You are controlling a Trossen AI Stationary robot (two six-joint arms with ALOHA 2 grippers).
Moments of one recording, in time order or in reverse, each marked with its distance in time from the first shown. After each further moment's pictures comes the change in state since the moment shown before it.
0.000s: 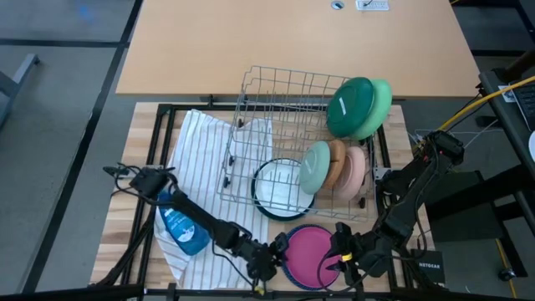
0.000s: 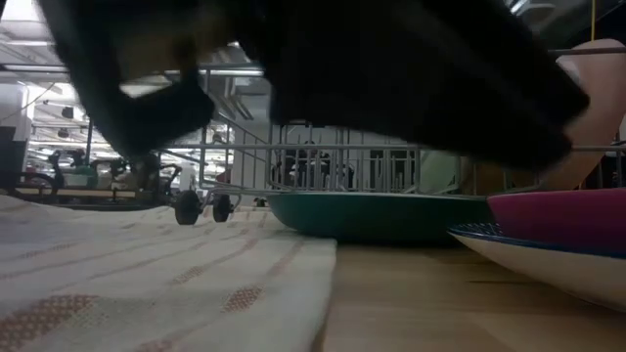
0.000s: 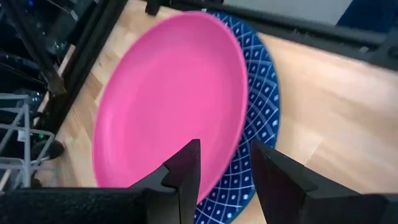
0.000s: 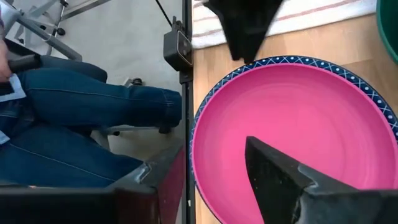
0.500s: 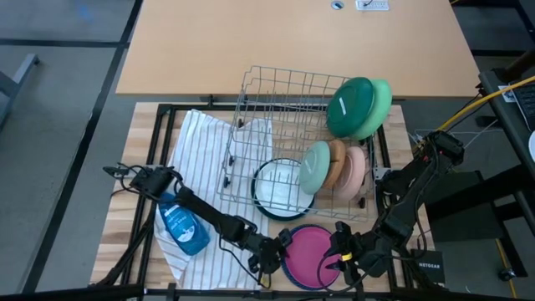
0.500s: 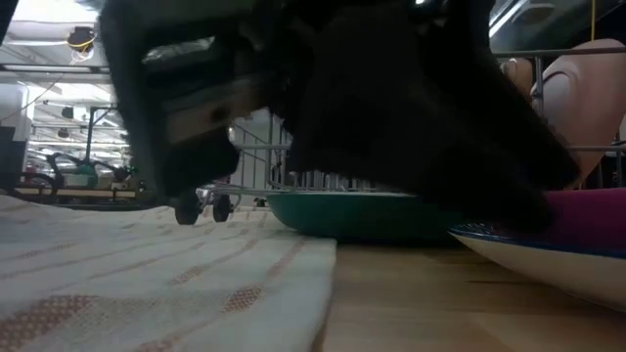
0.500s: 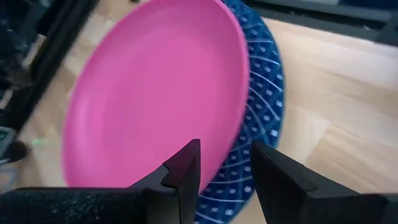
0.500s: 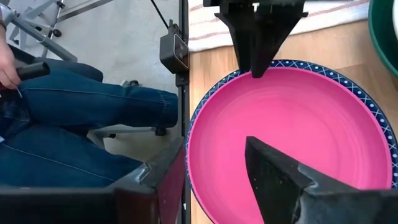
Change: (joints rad) left arm 0.060 0.030 0.001 -0.006 0.136 0.000; right arm 0.000 0.000 -0.001 -0.004 0.019 -0.008
